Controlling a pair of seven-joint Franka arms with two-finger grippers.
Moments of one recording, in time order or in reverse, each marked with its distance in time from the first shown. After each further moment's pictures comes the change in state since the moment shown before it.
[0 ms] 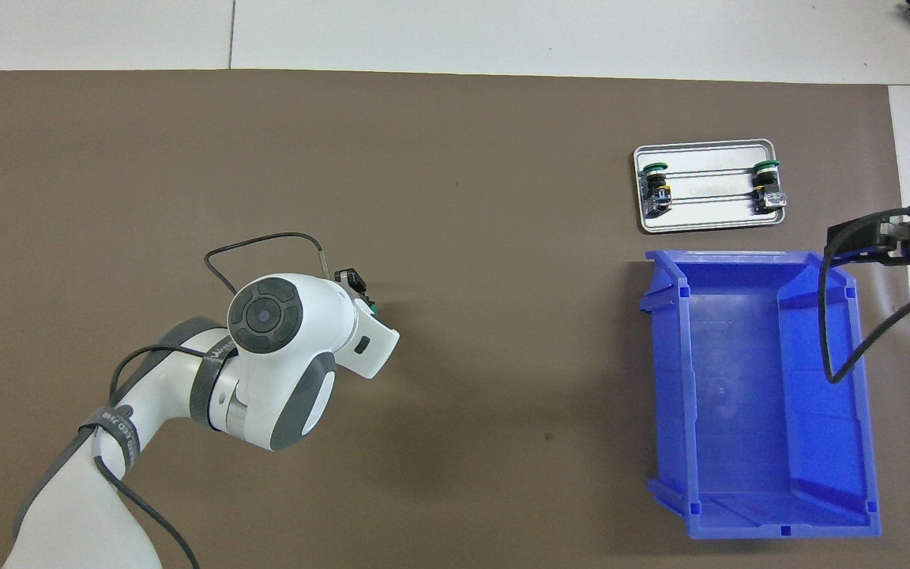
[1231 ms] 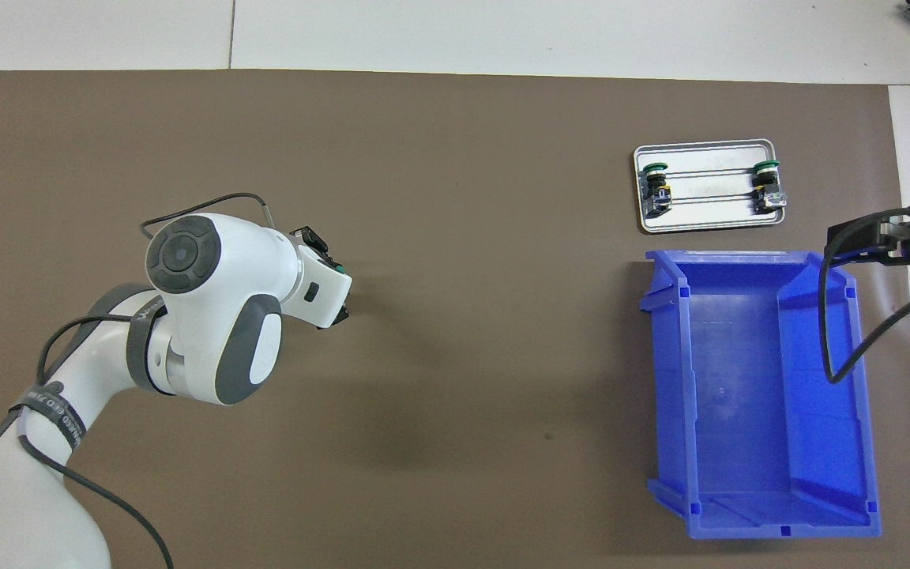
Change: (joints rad) left arm 0.125 0.002 -0.001 0.115 -0.134 -0.120 0.079; right arm 0.000 0.000 0.000 0.000 0.000 0.000 0.000
